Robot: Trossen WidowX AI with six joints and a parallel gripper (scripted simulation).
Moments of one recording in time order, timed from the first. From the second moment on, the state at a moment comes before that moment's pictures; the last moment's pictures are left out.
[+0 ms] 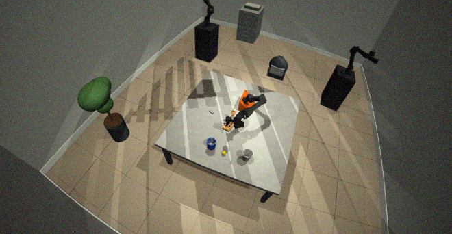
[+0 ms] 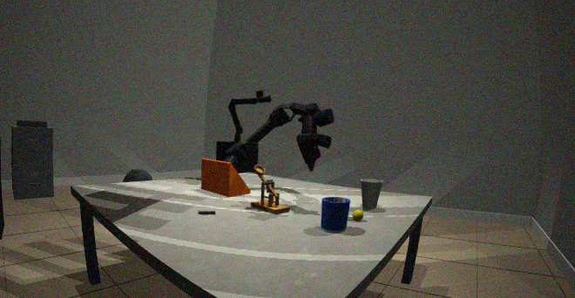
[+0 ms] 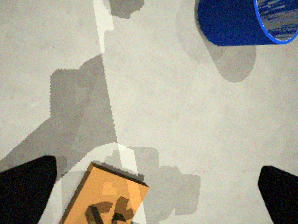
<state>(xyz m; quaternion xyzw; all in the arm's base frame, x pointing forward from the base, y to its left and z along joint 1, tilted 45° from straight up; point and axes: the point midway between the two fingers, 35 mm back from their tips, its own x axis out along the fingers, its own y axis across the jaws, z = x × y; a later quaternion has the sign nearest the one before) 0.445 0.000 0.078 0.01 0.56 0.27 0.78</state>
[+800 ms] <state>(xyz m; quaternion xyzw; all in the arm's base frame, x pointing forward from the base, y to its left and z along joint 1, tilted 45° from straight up) 0.540 -0.130 0.065 0.36 0.47 0.14 0.80</state>
